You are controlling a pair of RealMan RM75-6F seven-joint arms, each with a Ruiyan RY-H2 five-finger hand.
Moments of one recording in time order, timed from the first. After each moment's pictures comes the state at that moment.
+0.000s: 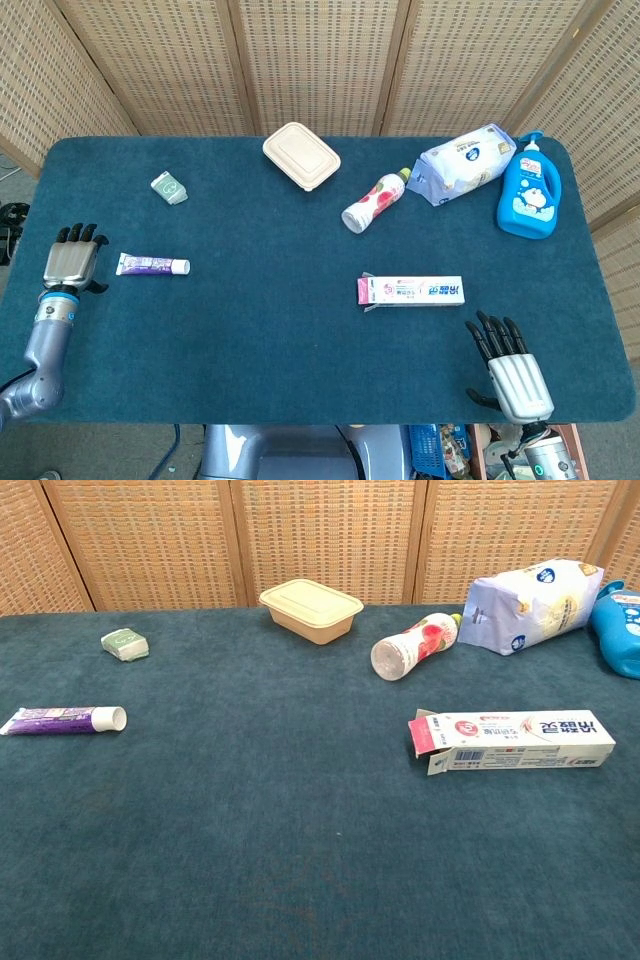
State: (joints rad) left arm -0.58 -1.37 -0.20 -1.24 0.77 0.85 0.57; right arm 0.08 -1.34 -0.04 -1.60 -1.64 1.44 -0.27
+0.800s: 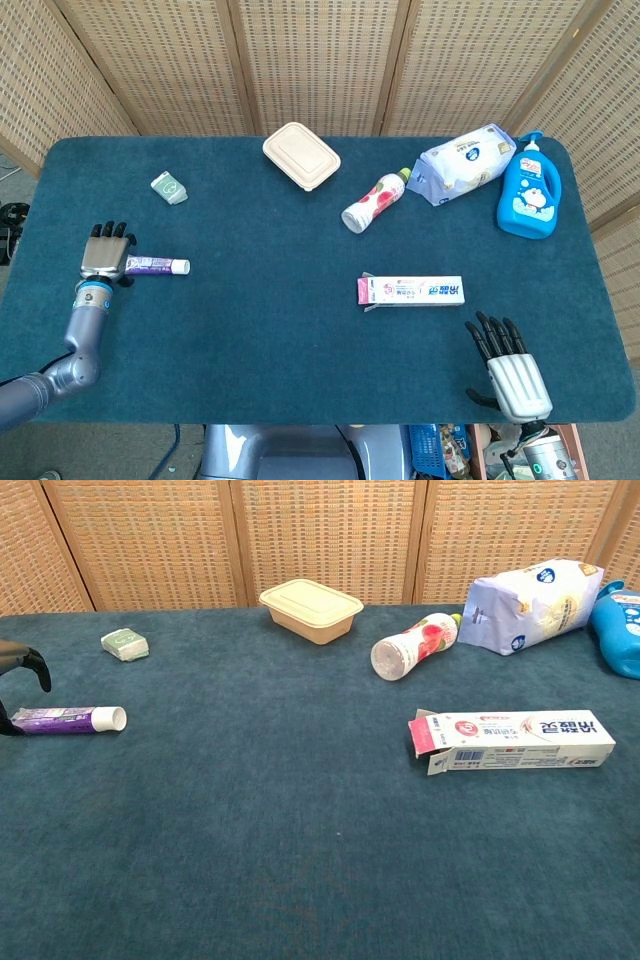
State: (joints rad) left arm -0.71 -1.51 -0.16 -1.10 0.65 0.81 0.68; right arm 0.08 -1.35 -0.04 -1.59 -1.63 1.43 -0.27
